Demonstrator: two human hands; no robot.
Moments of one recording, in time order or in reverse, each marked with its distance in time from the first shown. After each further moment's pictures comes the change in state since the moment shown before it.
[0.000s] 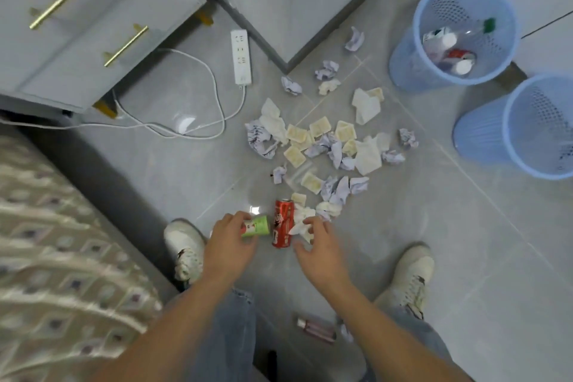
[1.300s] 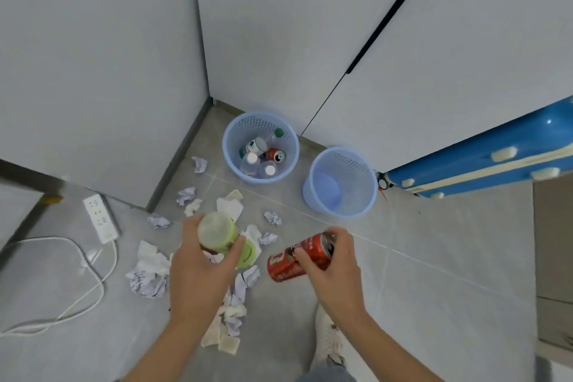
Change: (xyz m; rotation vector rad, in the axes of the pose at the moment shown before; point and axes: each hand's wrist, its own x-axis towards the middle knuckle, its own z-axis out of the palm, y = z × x) left_hand -0.034 0.394 -0.096 -0.434 0.093 0.409; right_hand -0.040 -0.008 -0.345 0.334 0.668 0.121
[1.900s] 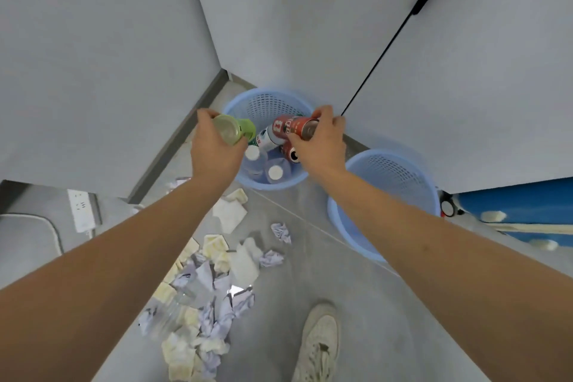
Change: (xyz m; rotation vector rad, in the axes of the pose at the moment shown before) left_hand 0.257 -0.037 0.178 0.164 0.181 0.039; right_hand 0.345 0.004 0.110 -0.060 -0.072 -0.231
